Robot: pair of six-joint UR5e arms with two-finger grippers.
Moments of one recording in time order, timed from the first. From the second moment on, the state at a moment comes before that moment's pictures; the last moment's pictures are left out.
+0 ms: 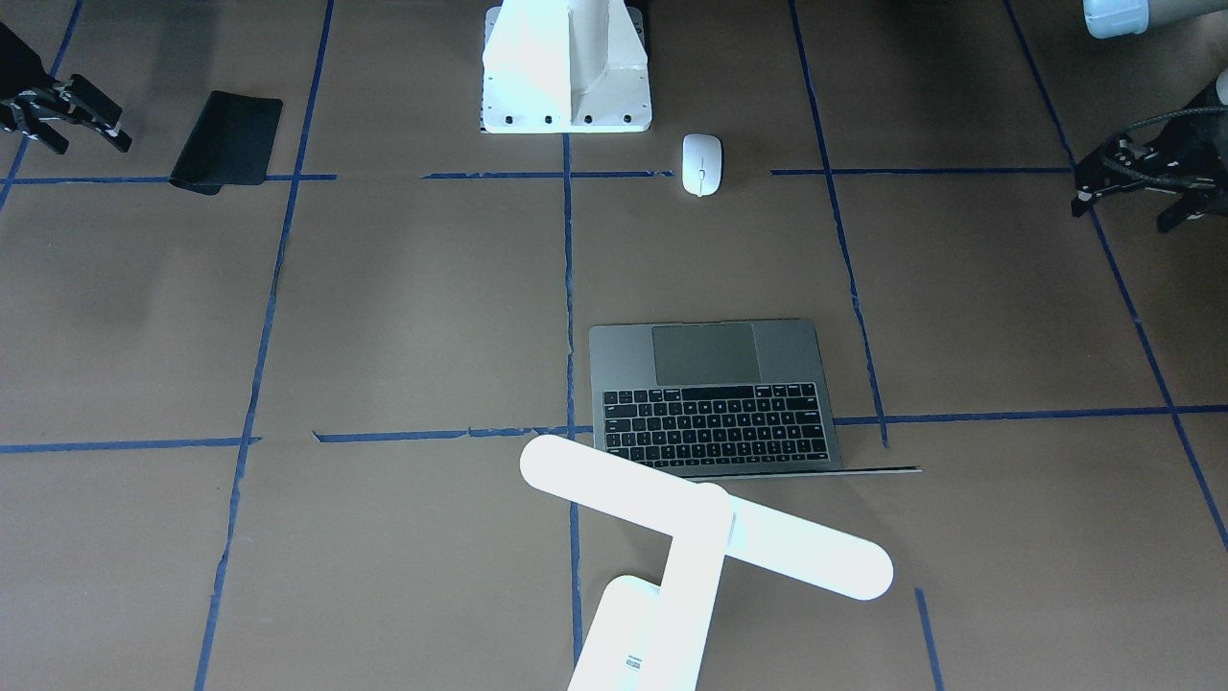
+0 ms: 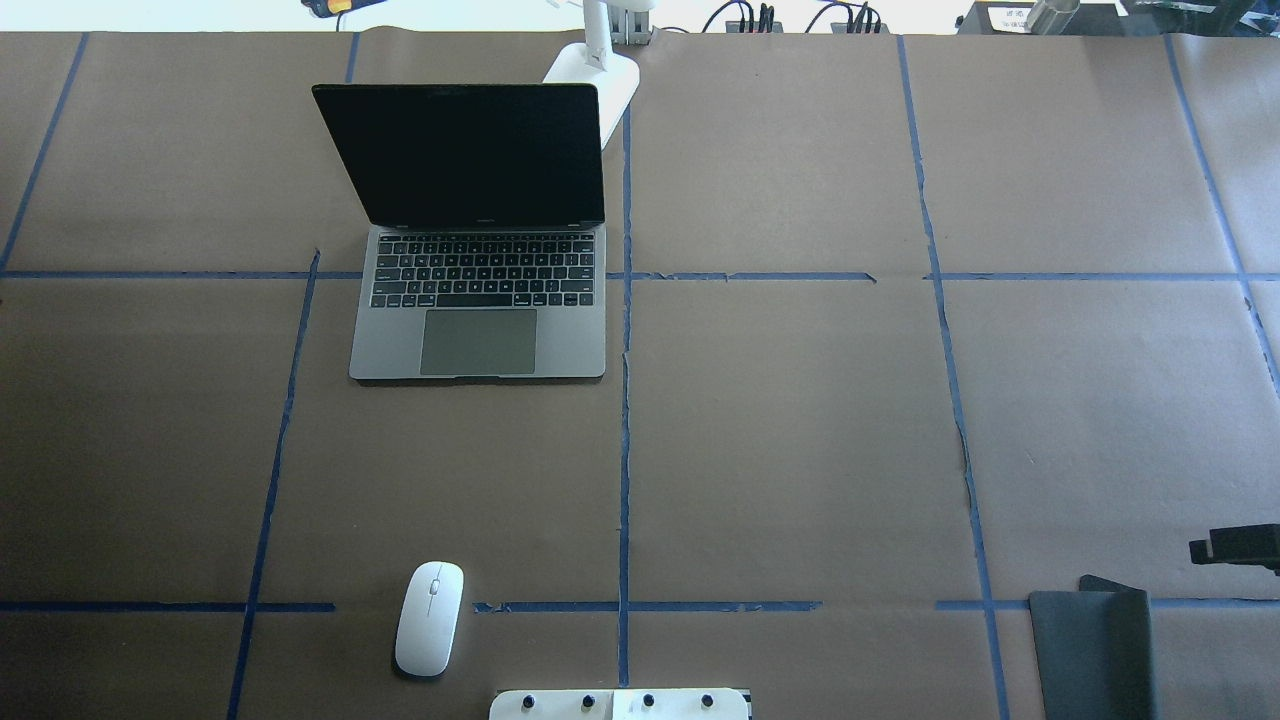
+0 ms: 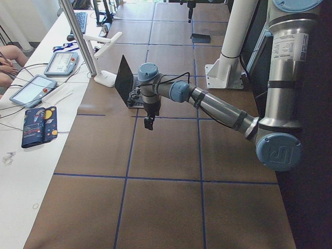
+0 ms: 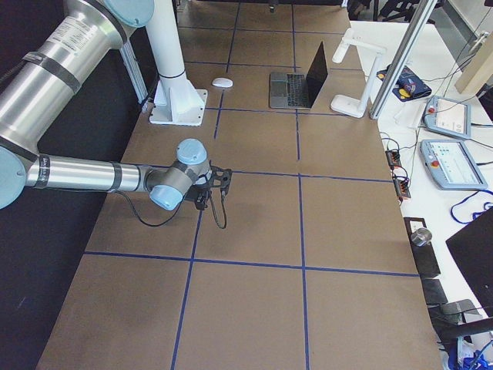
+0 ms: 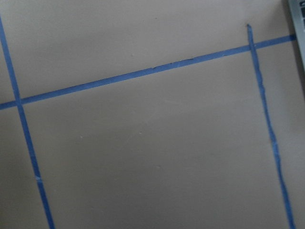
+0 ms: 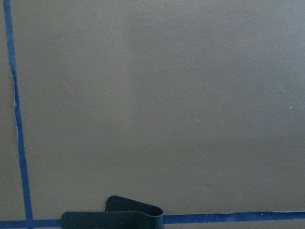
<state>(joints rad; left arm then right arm) -1.24 -1.57 -2.02 -1.43 -2.29 -0.18 0.66 -2.20 2.01 -0.56 2.05 1.28</state>
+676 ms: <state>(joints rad) -1.24 -1.57 -2.03 -1.43 -2.29 -0.18 0.23 -2.20 1.96 -0.46 1.68 1.57</state>
